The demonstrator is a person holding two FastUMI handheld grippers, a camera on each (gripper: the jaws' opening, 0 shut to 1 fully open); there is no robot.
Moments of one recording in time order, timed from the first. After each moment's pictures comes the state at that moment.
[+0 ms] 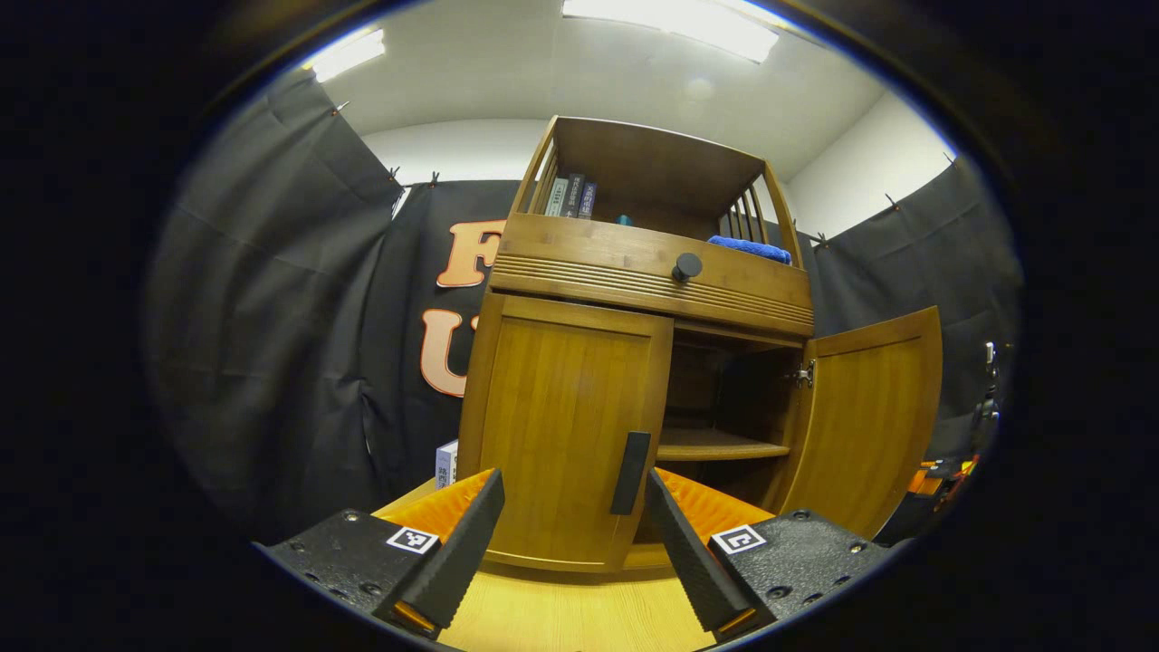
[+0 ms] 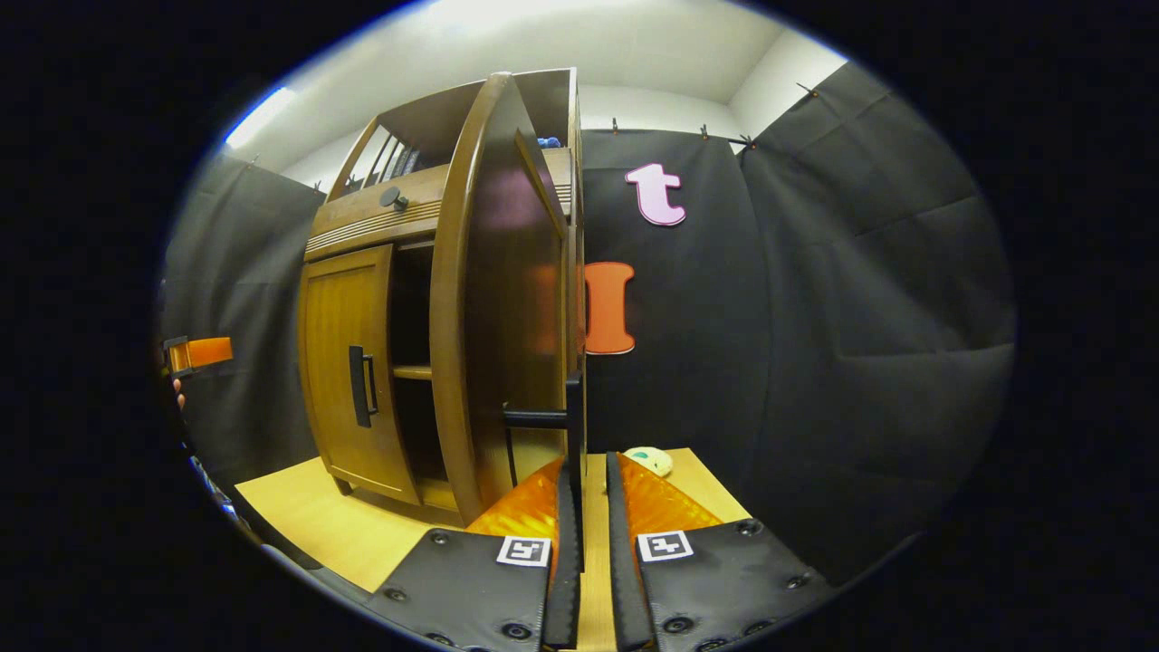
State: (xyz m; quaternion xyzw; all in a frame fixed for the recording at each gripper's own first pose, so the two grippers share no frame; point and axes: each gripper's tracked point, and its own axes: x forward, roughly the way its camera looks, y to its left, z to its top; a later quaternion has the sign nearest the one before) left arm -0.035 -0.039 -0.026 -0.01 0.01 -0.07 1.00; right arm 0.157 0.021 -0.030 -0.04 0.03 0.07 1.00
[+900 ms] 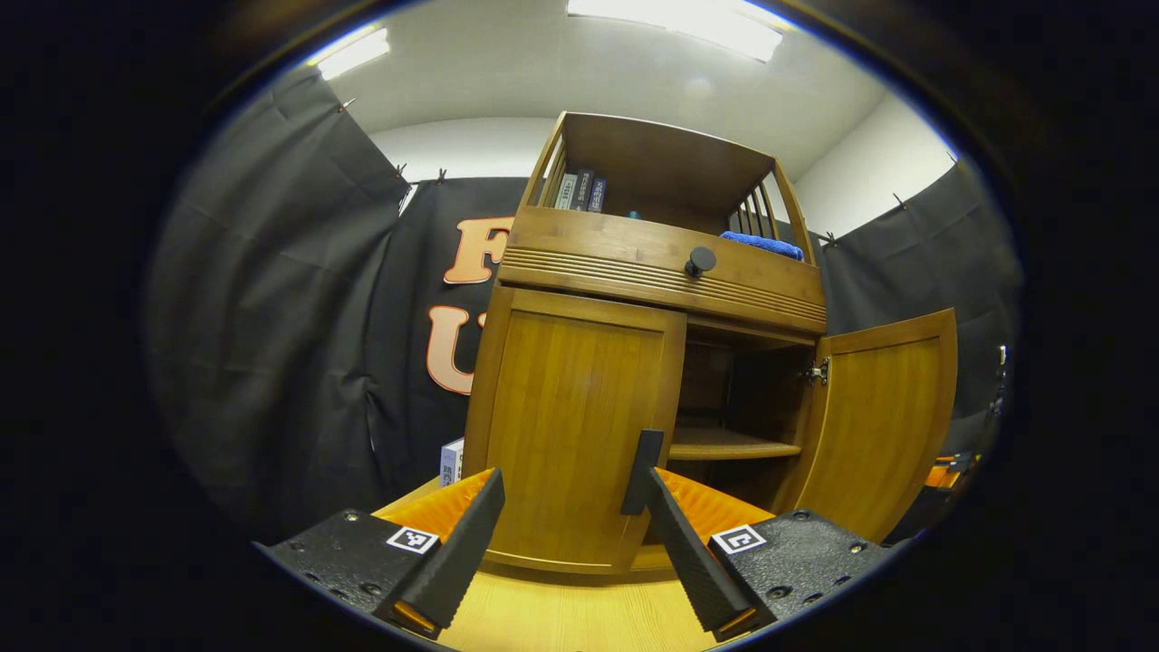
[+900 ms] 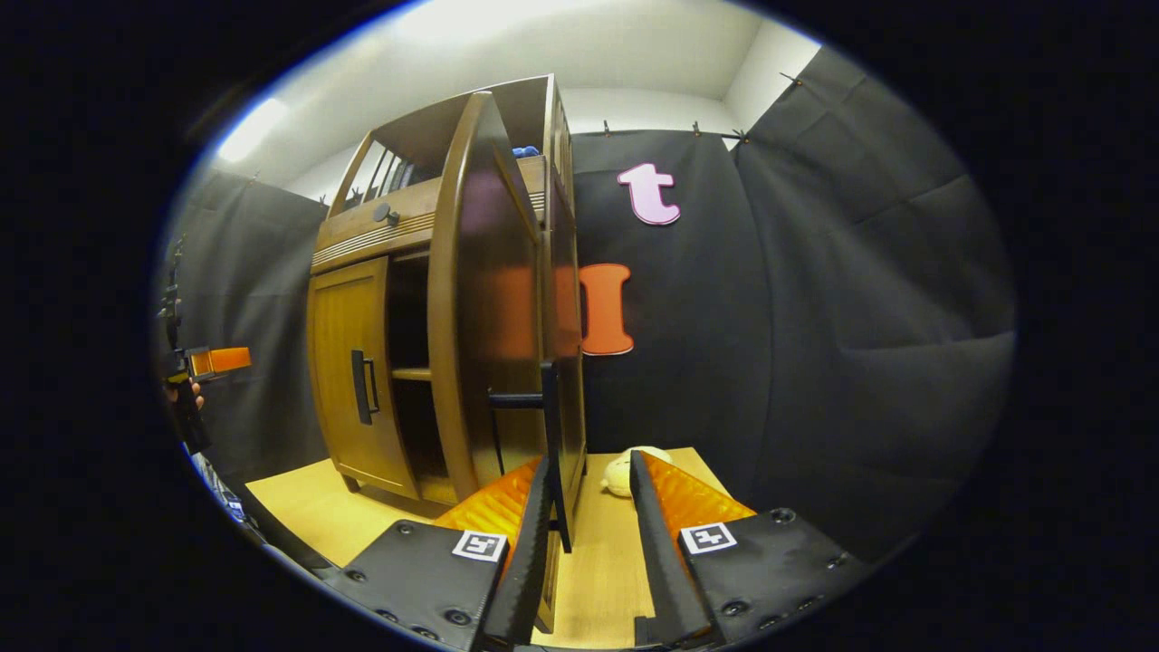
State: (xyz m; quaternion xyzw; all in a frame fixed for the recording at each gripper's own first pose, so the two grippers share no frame) left arm -0.025 -0.034 -0.035 -0.01 0.01 -0.06 1.00; right arm 0.152 0.009 -0.029 -0.03 0.02 0.06 1.00
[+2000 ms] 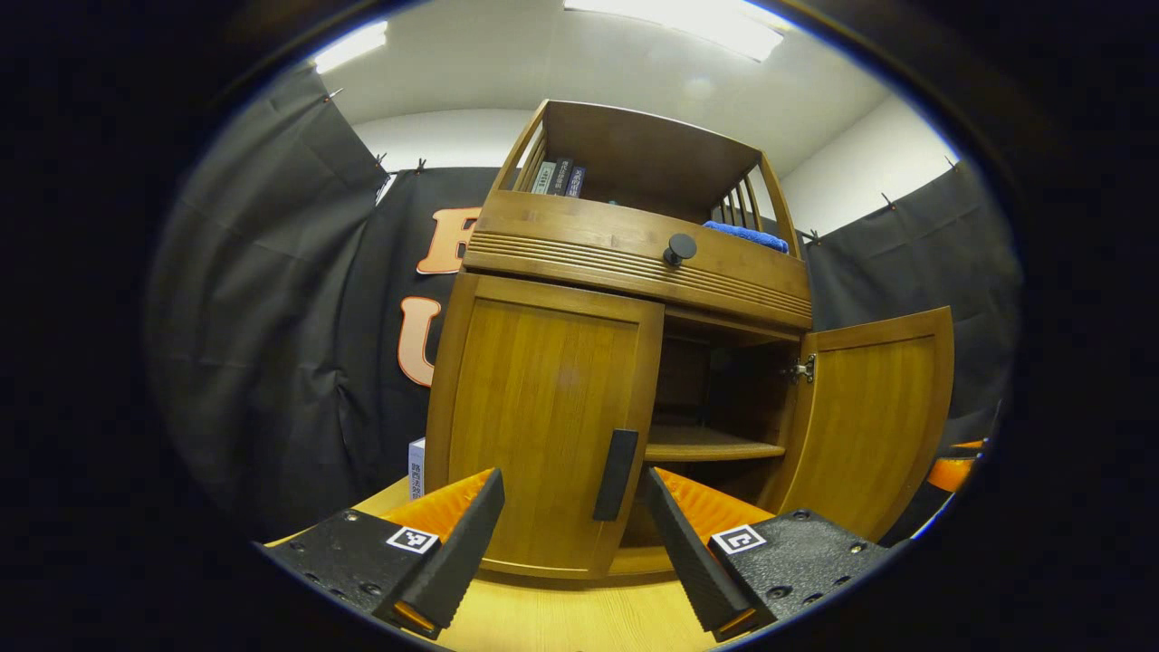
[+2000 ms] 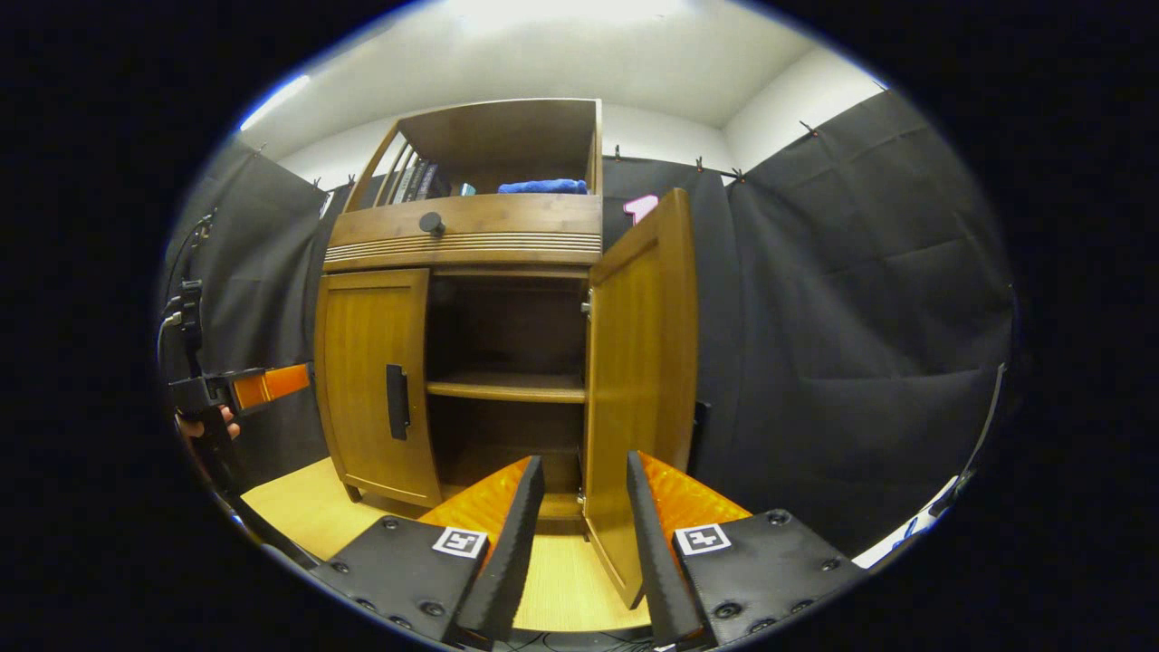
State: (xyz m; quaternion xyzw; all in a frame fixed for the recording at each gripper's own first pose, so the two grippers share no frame) left arm -0.002 -0.066 -0.046 -0.01 0.02 -0.10 0.99; right arm 0.146 0.037 -0.012 -0.07 -0.01 0.01 1.00
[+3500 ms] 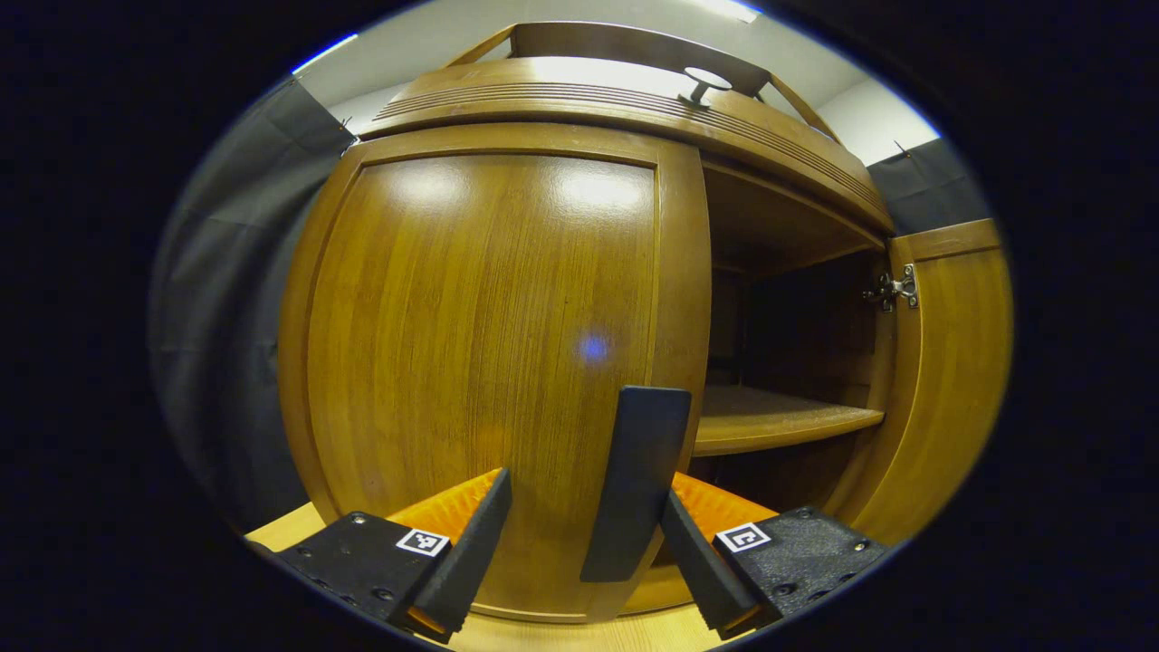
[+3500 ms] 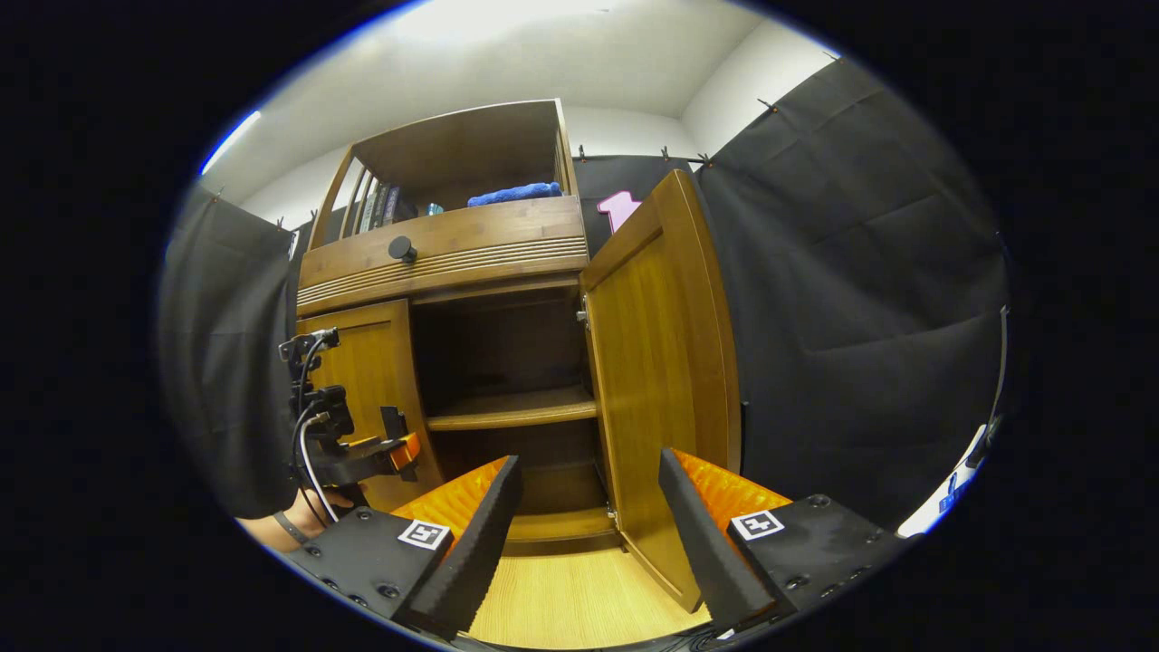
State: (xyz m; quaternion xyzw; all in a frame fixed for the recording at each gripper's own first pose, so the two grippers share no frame) left arm 0.164 -0.124 -0.153 0.02 0.08 -0.10 0.99; right arm 0.166 0.054 -0.008 0.00 -0.01 -0.02 1.00
